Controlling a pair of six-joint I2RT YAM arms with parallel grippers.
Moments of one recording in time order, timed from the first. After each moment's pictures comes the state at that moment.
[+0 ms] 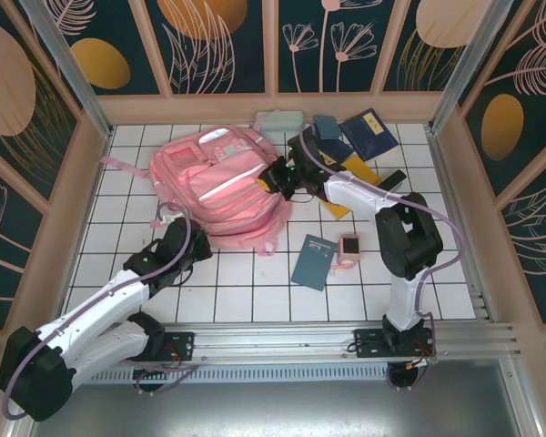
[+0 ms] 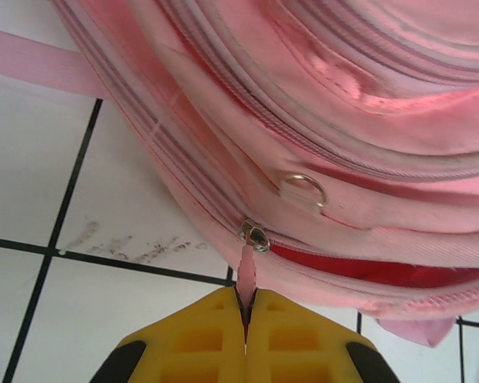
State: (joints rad) left arm -0.58 0.94 0.54 -0.41 -0.23 -0.82; right arm 0.57 1.90 1.40 -0.16 -0.51 1.38
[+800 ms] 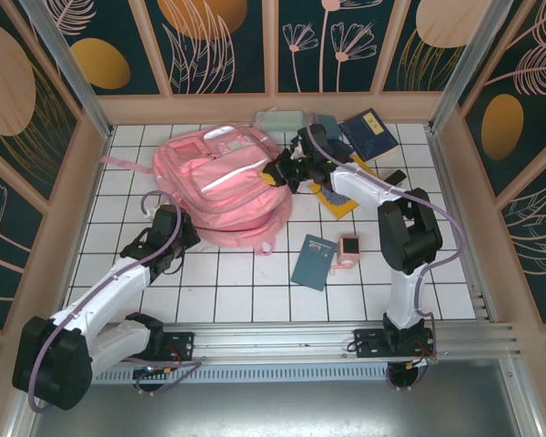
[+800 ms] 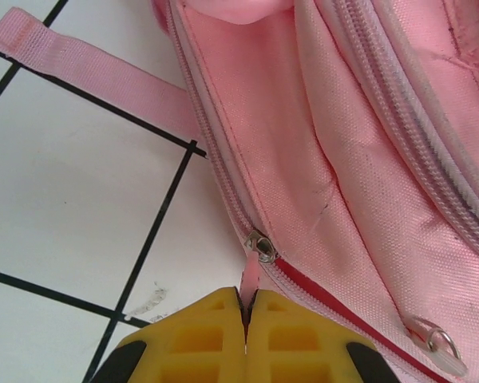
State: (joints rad) left arm -0.36 1.05 0.55 -0.34 -0.18 -0.81; right arm 0.50 1.94 1.48 -0.21 -0.69 1.27
